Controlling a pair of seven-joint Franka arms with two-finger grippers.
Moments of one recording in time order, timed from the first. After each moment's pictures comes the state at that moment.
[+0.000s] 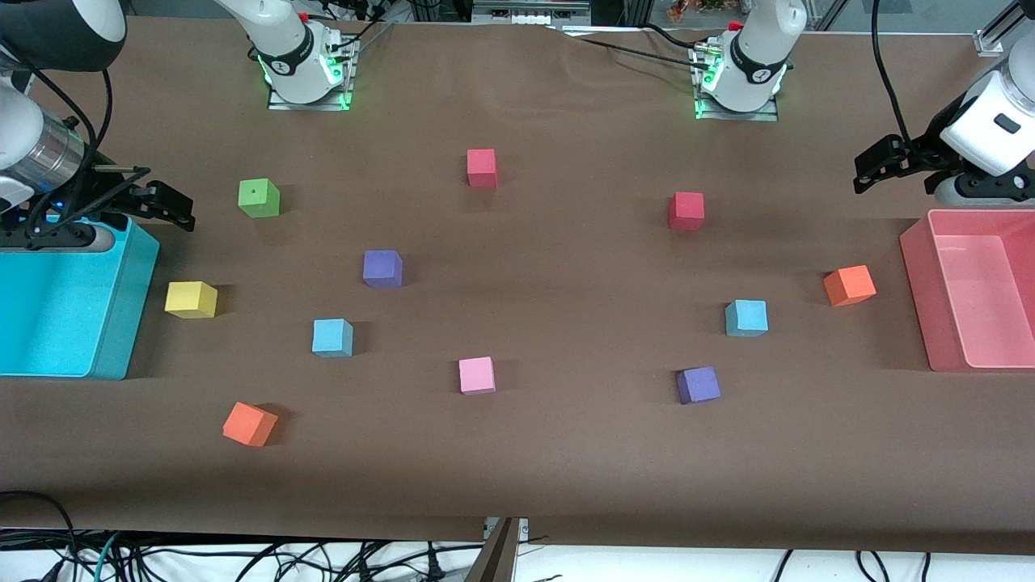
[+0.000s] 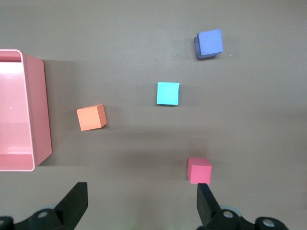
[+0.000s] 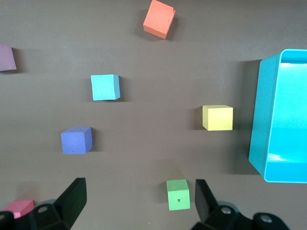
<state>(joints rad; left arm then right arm) -0.05 -0.07 0.00 -1.70 0.01 1.57 -0.07 0.09 0.06 -0.02 -1.65 -0.01 1.68 0.06</state>
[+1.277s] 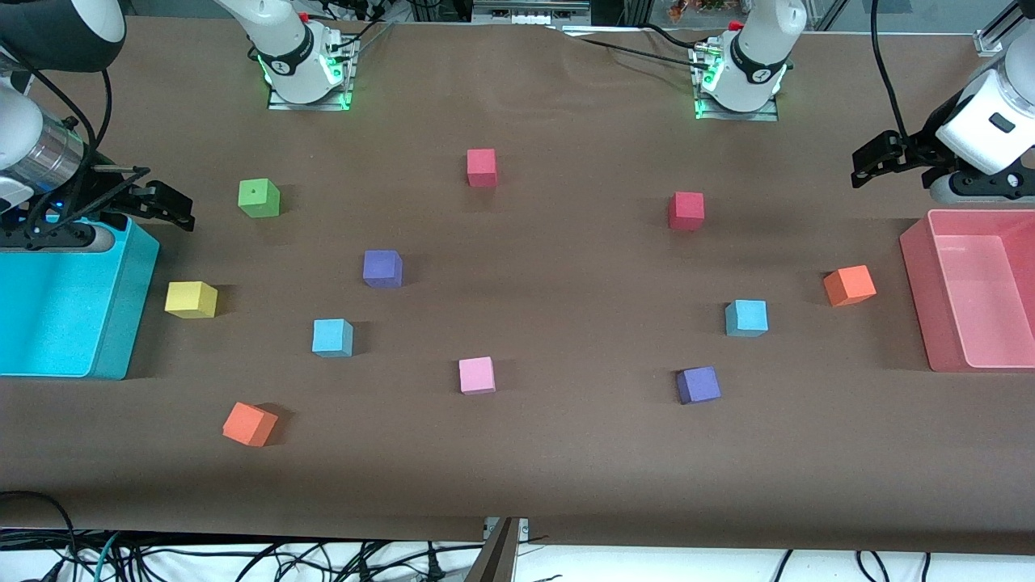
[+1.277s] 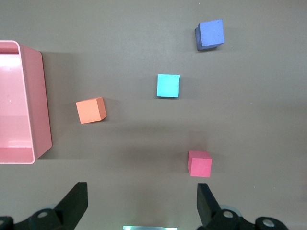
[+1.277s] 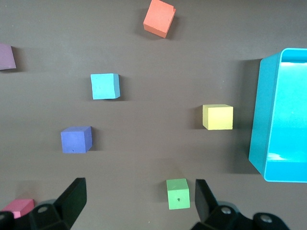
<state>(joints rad) -0.05 -0.07 0.00 -1.69 0.01 1.53 -0.07 0.09 0.06 -0.02 -1.65 -0.01 1.67 0.06</state>
